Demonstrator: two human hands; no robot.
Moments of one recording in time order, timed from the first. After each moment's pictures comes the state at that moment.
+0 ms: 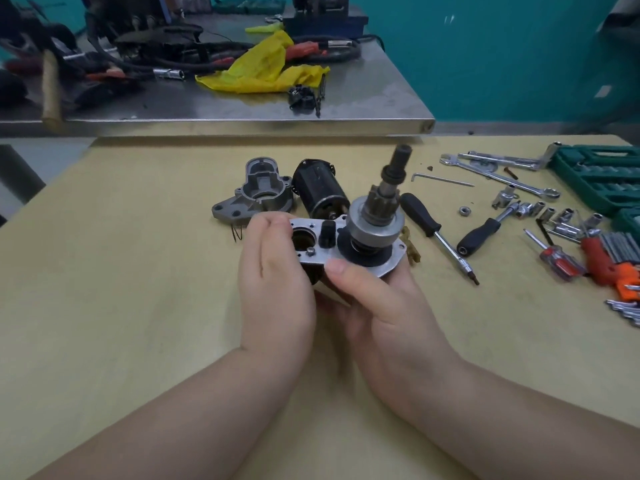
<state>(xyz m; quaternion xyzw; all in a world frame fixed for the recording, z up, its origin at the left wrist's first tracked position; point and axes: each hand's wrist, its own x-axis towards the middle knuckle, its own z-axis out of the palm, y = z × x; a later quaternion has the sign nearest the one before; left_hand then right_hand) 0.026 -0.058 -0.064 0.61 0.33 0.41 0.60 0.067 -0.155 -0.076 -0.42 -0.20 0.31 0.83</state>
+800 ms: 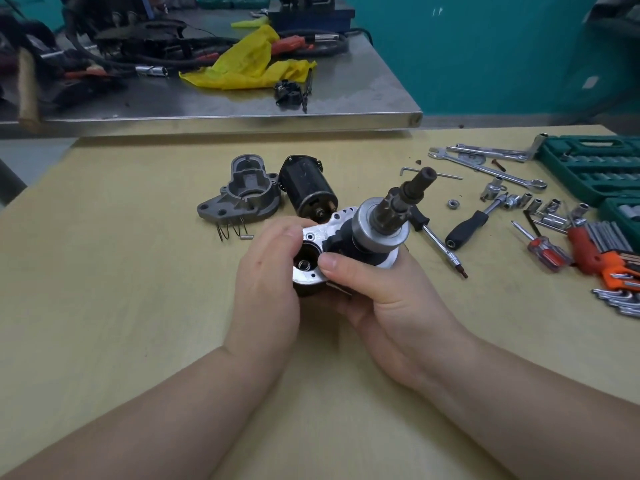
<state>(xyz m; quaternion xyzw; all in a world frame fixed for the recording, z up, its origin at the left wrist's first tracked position) 0.026 -0.045 -0.088 0.64 0.16 0.35 0.66 0.094 -0.167 -0.080 -0.44 -0.23 0.35 0.80</state>
